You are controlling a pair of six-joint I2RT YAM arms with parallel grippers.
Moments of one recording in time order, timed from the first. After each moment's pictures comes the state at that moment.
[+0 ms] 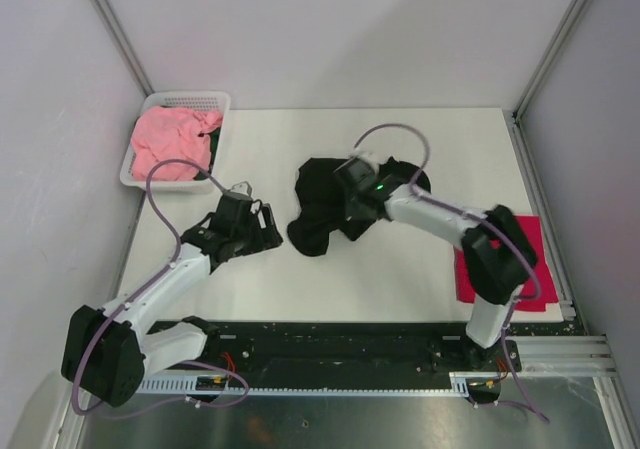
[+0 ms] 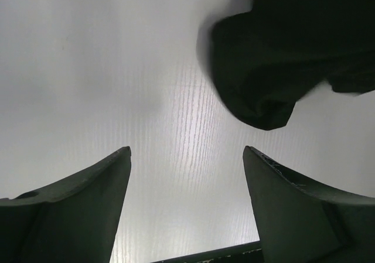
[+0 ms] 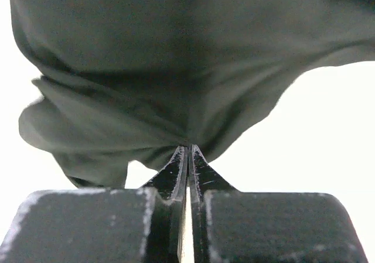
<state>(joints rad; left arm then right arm) -0.42 1.09 0.69 -0.48 -0.05 -0.60 0.78 1.84 1.32 -0.47 0.29 0.61</state>
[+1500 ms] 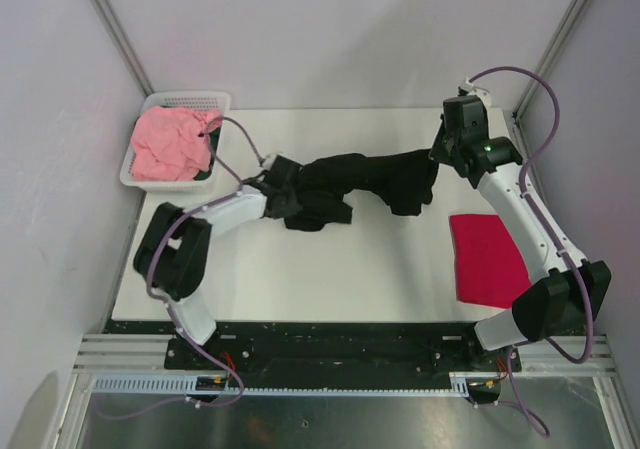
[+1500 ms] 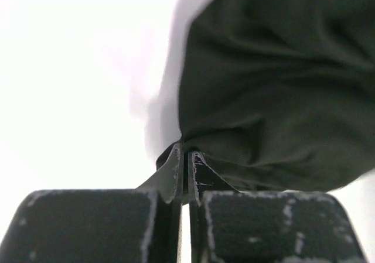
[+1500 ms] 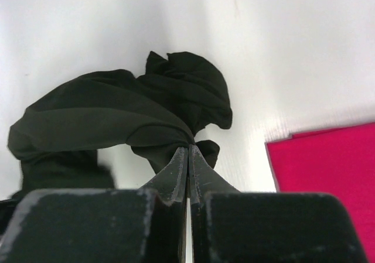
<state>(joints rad) -0.52 1.79 1.12 -0.34 -0.24 -0.69 0.30 1.46 1.50 -0.69 0.31 0.46</state>
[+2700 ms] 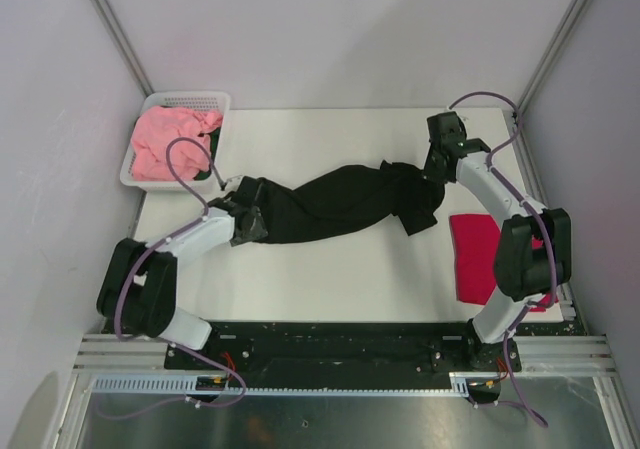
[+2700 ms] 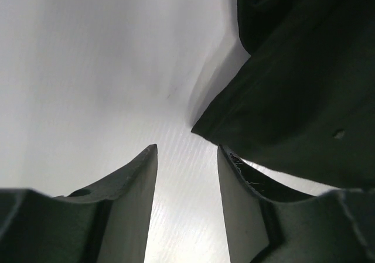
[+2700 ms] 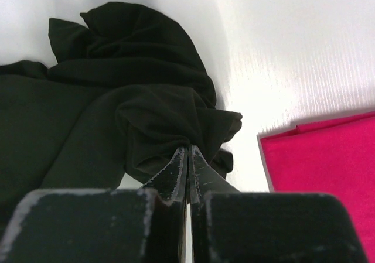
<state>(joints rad) -0.39 1.45 0.85 -0.54 -0.39 -0.67 0.23 1.71 1.42 -0.64 0.28 0.45</state>
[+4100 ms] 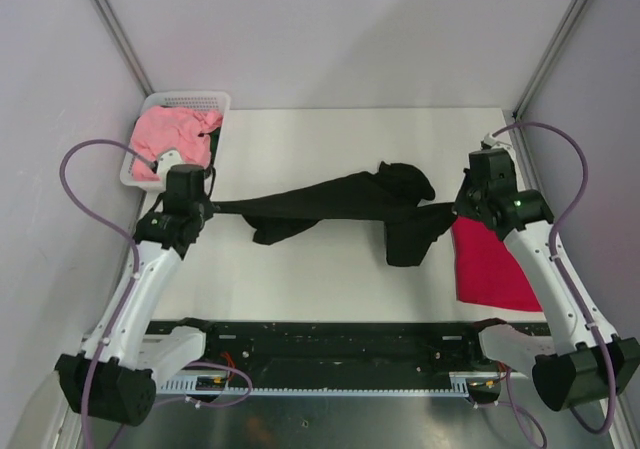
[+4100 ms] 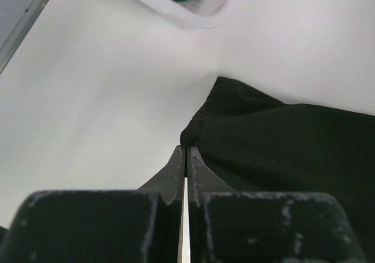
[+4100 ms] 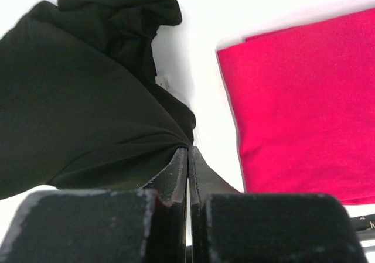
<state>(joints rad) -0.19 0.97 0.96 -0.68 -0.45 -0.54 0.23 1.09 1.16 -0.87 0.25 0.46</state>
